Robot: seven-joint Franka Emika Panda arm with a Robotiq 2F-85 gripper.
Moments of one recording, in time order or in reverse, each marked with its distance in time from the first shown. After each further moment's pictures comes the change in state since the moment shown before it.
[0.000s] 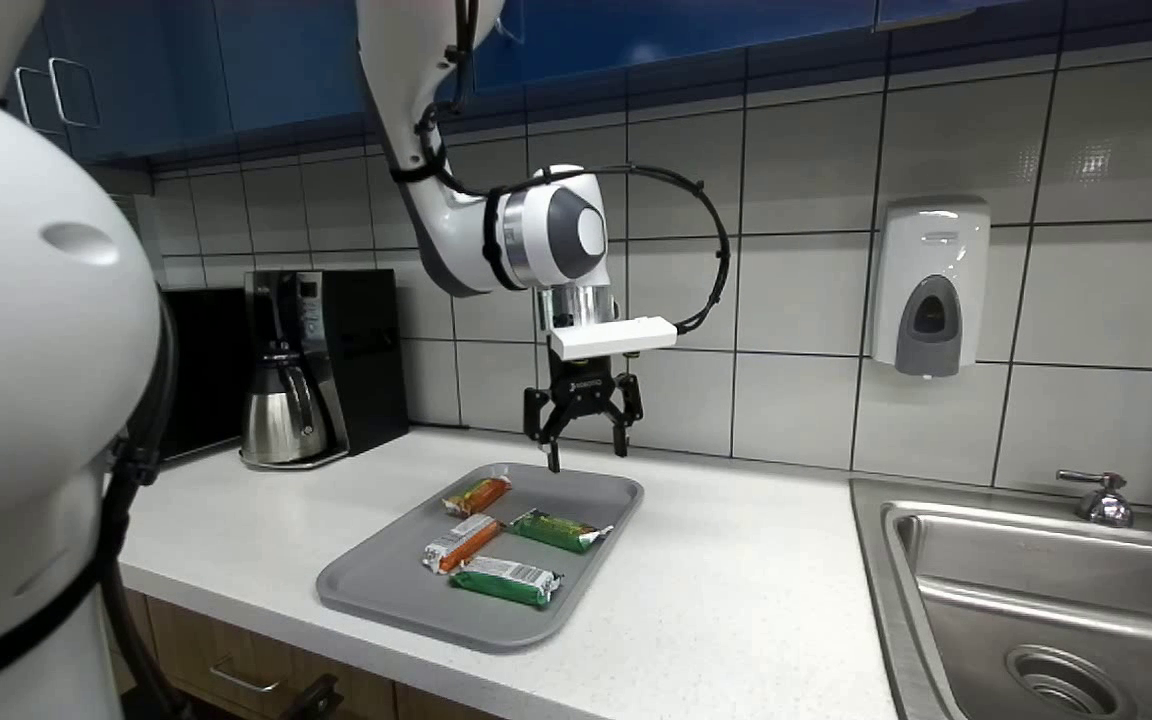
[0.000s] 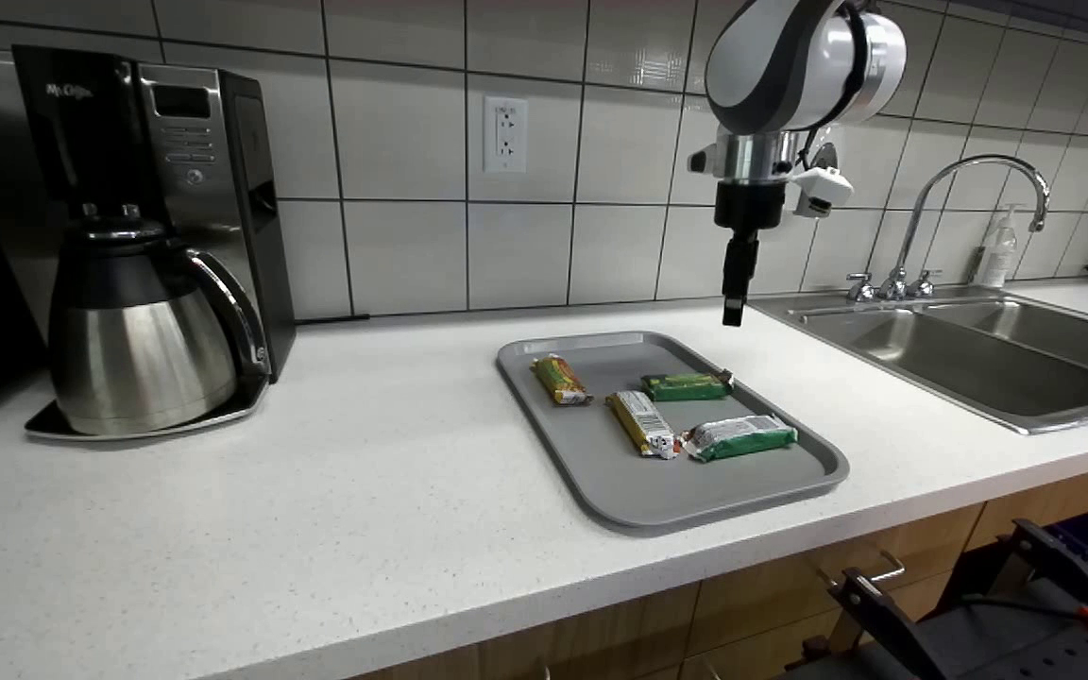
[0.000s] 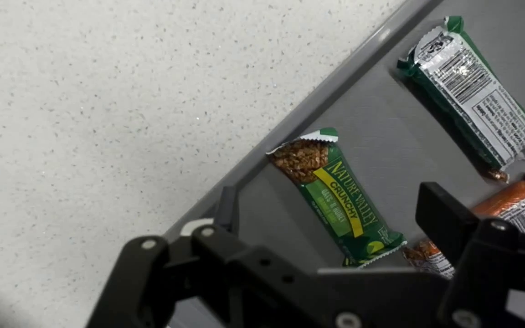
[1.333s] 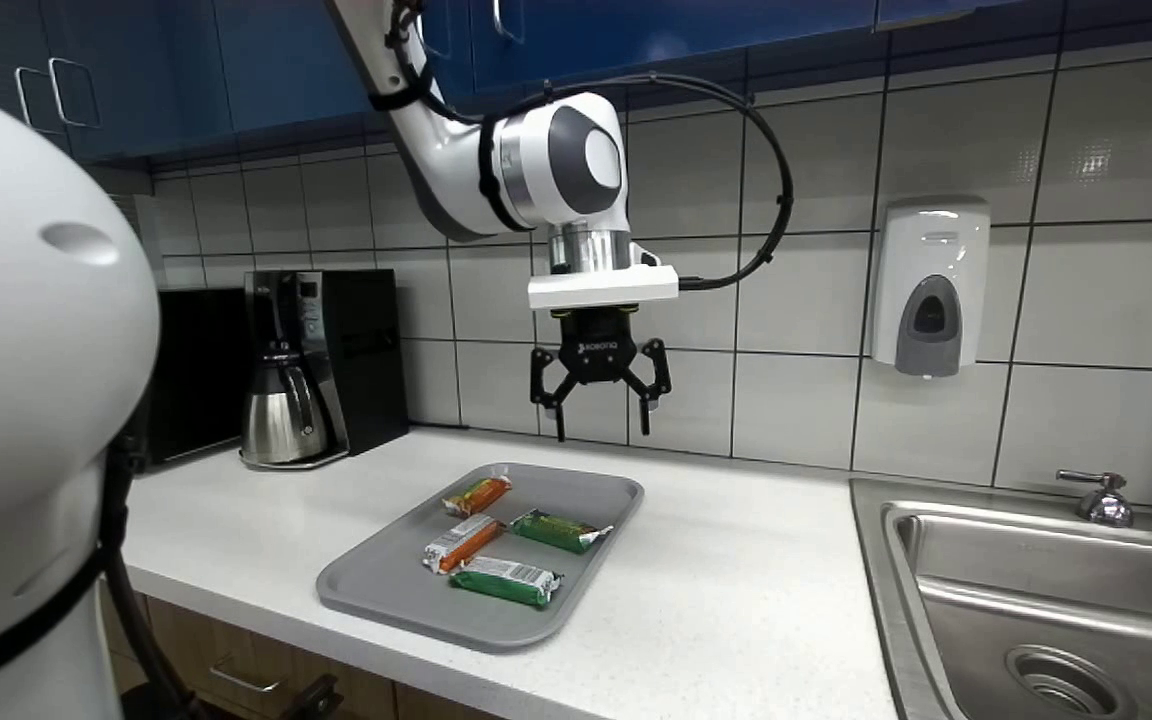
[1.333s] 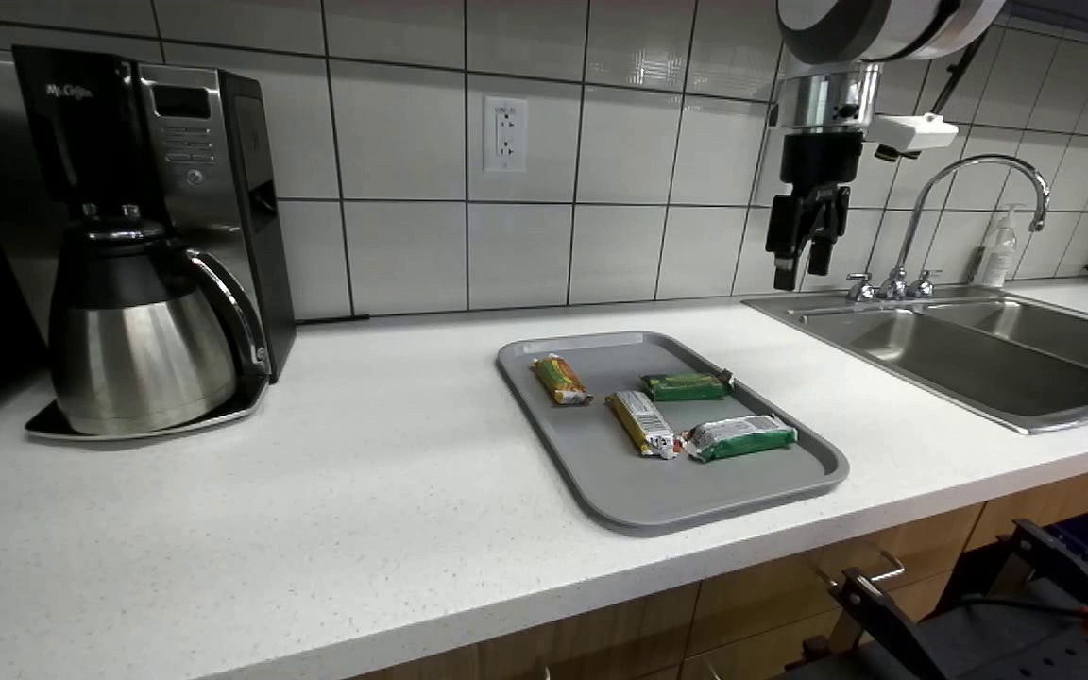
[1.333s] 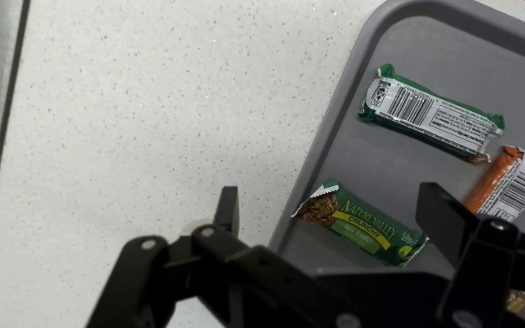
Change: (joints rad) arm 0.000 -0.220 -0.082 -0.120 0.000 -0.119 0.327
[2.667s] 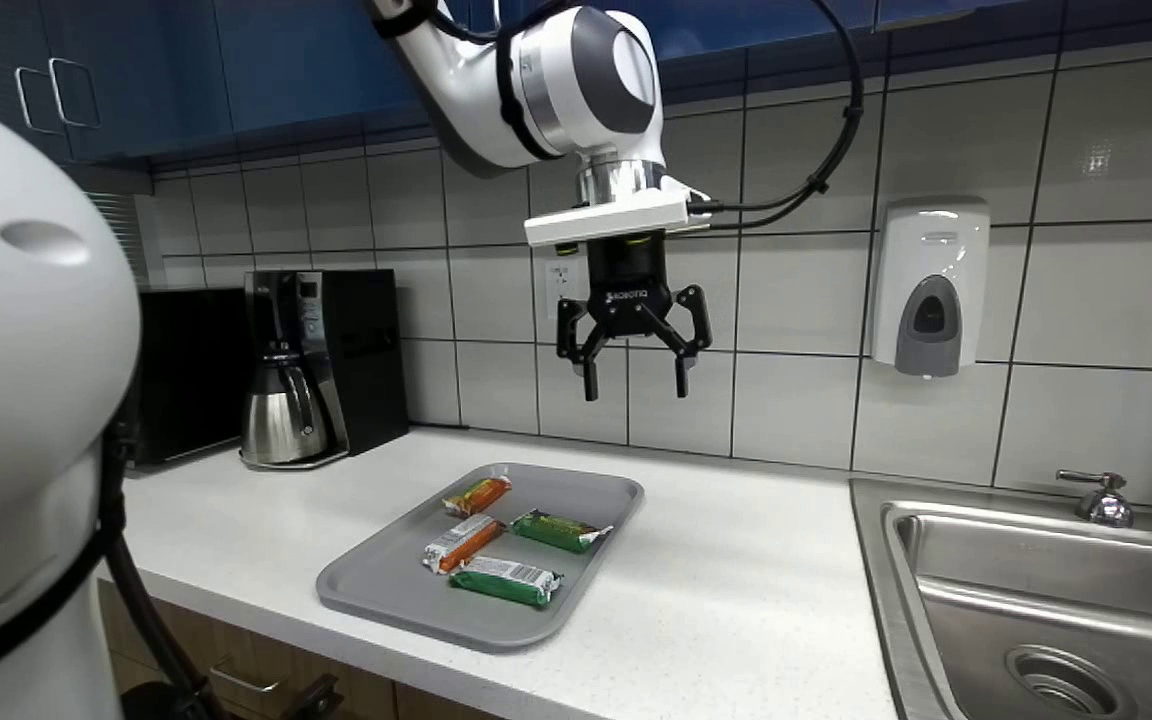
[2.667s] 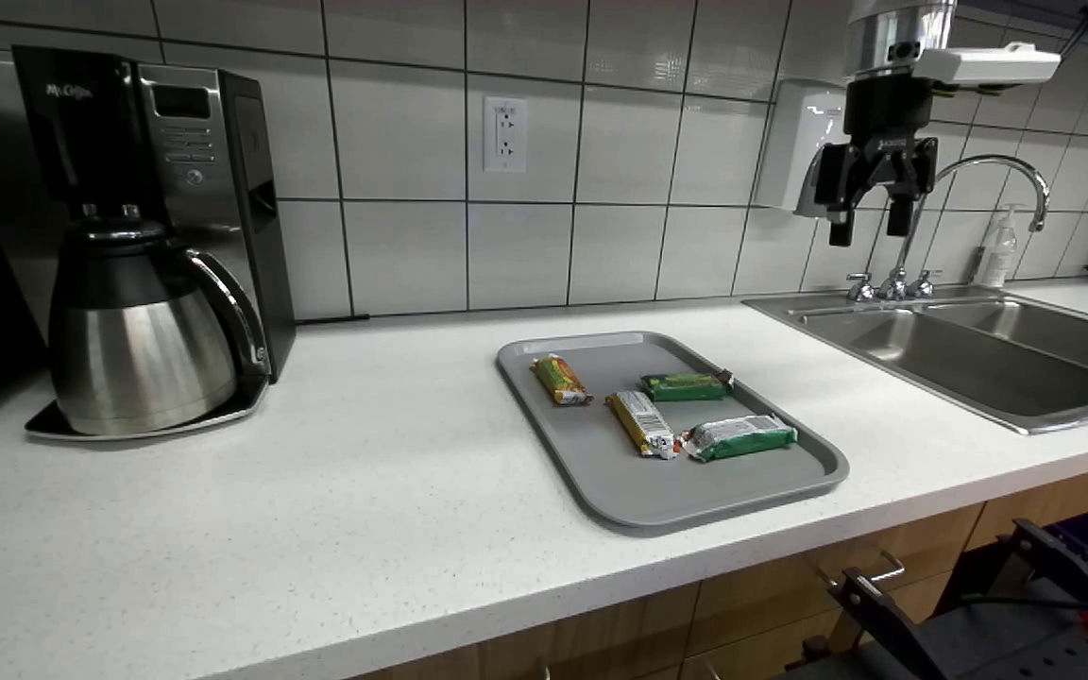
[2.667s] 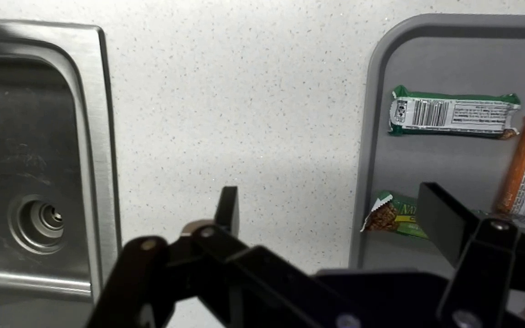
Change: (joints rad) arm -0.051 -0.139 -0.038 0.009 -0.044 -0.184 0.268
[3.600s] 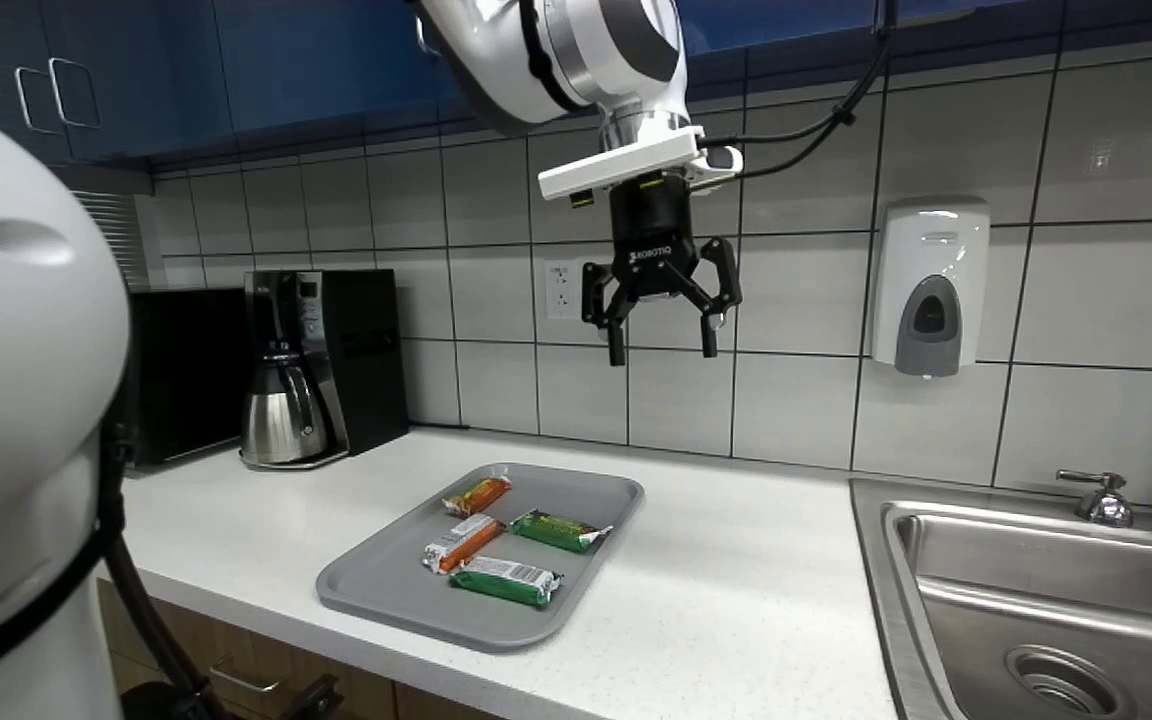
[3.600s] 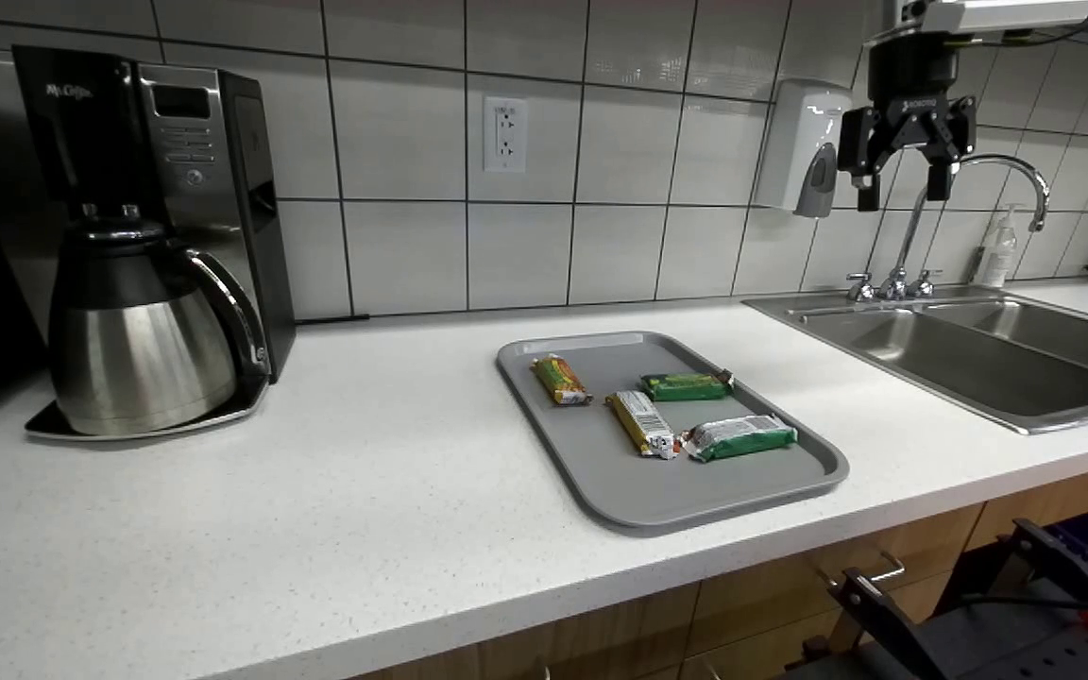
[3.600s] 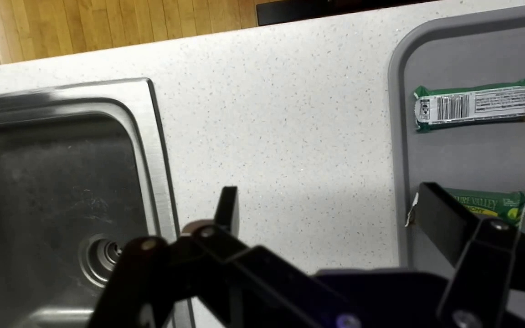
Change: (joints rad) arm -0.027 -0.003 -0.003 0.112 -0.040 -0.176 0.131
